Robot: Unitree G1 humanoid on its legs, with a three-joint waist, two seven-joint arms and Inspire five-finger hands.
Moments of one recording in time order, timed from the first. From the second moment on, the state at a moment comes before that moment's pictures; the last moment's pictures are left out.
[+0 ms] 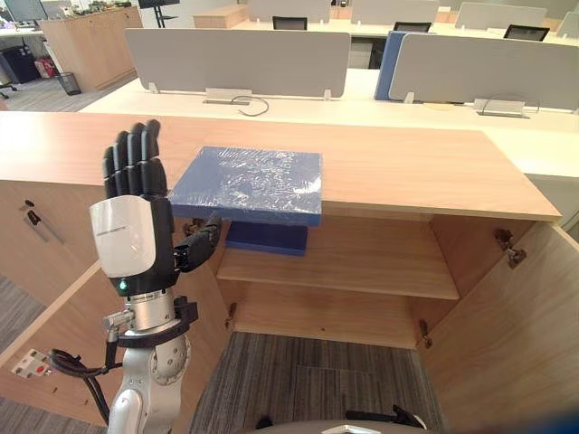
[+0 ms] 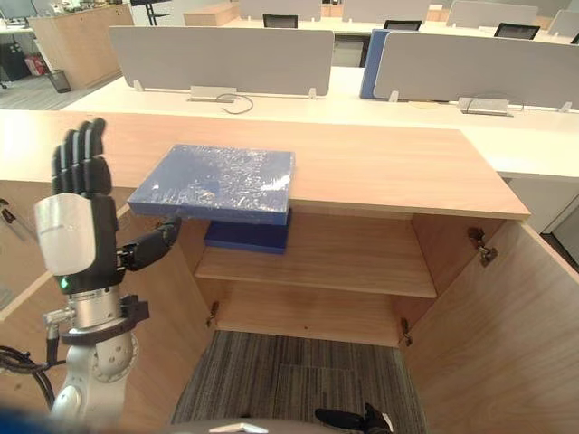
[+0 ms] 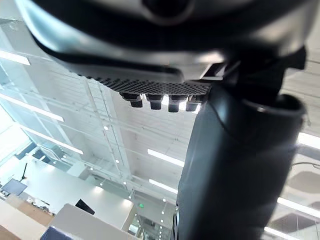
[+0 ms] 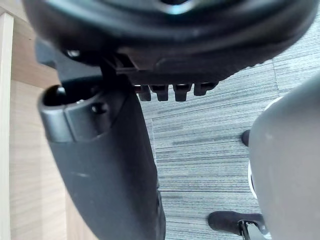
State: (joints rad) left arm 0.25 0.25 0.08 -0.47 0.92 -0.06 0.50; right arm 0.07 -0.02 -0.17 1.15 0.00 0.01 -0.10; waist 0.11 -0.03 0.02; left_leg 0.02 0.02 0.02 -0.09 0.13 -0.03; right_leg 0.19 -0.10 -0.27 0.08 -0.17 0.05
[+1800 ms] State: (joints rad) left arm -0.14 0.53 -0.06 0.08 0.92 -0.08 0.35; right arm 0.09 -0.03 -0.09 1.10 -0.01 0.00 -0.05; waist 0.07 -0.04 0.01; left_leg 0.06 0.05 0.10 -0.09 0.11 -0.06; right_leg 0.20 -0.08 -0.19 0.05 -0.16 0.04
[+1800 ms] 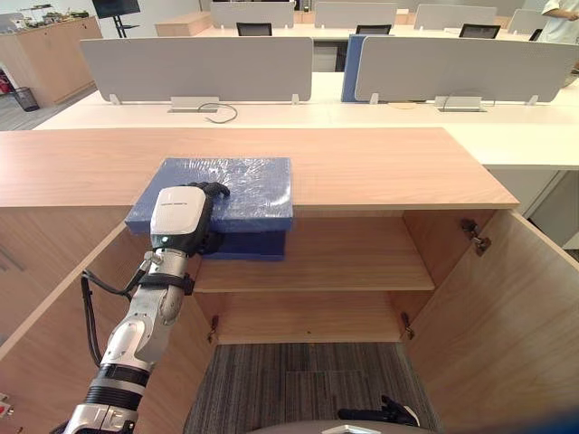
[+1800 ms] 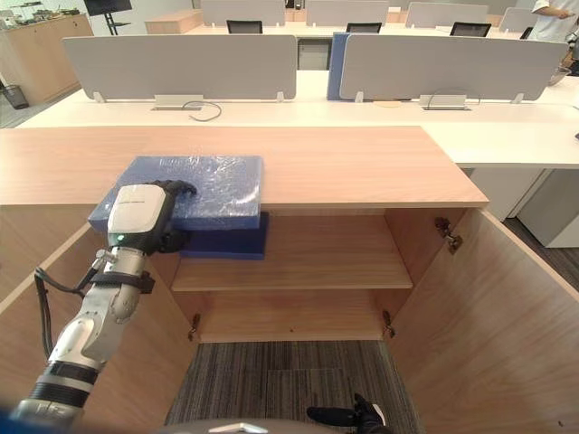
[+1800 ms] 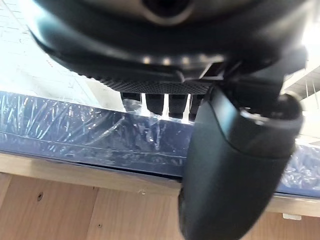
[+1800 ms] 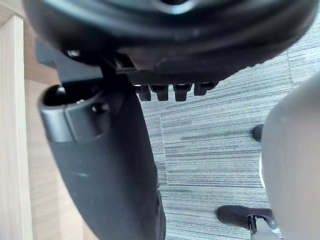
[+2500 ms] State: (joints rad) left arm 0.20 0.21 -0.06 -0.56 0.35 -0.24 0.29; right arm 0.07 -0.04 -0.14 1.17 0.00 -0.01 -0.08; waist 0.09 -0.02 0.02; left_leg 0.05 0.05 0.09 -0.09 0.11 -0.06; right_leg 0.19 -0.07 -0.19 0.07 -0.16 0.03
